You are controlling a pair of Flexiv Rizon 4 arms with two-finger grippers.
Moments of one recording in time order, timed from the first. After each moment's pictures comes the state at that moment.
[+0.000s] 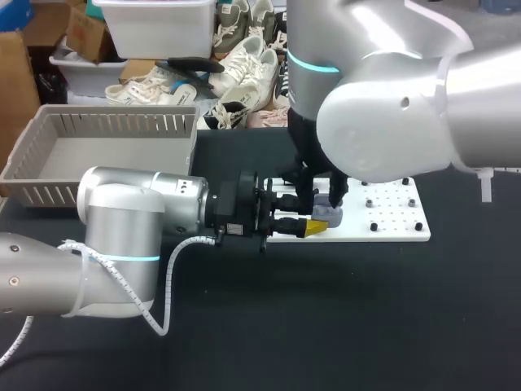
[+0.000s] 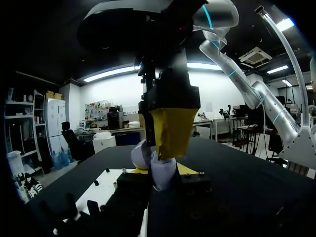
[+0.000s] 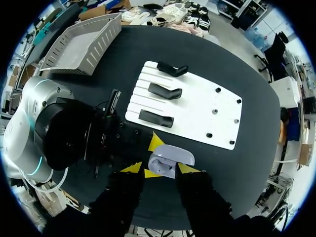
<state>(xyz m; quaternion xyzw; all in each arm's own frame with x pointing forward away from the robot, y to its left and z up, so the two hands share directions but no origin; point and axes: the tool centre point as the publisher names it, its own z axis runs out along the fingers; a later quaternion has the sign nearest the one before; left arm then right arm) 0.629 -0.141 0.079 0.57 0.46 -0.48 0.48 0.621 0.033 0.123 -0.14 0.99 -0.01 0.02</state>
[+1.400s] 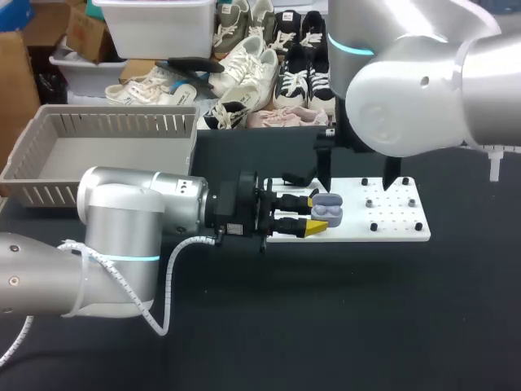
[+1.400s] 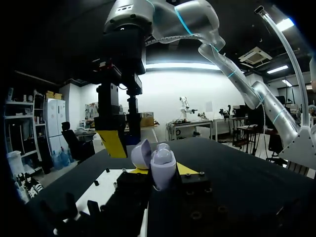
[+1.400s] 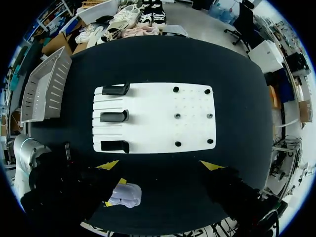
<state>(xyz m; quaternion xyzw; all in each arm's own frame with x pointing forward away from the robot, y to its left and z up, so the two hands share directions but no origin) 0.629 -0.141 0.079 0.57 0.46 -0.48 0.48 0.669 -0.028 0.116 0.02 1.00 -0.03 0.02</state>
